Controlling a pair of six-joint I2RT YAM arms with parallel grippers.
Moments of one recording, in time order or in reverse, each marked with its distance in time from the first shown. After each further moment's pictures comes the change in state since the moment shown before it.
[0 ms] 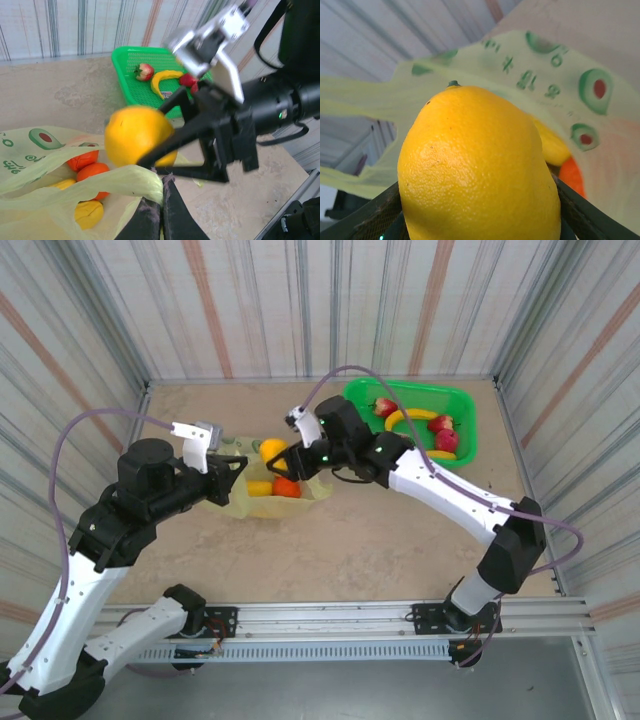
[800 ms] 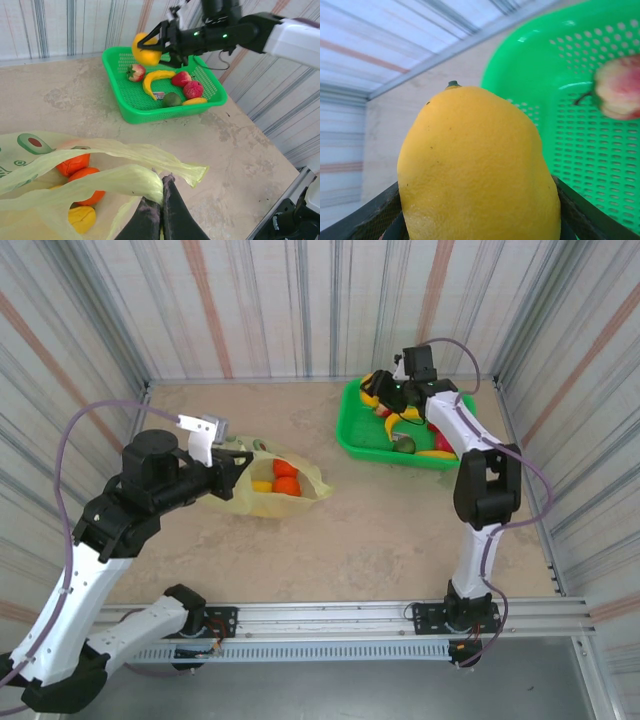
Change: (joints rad) left arm 0.000 0.048 0.036 0.006 0.037 0.000; right arm -0.639 0.374 0.246 0.031 -0.024 0.343
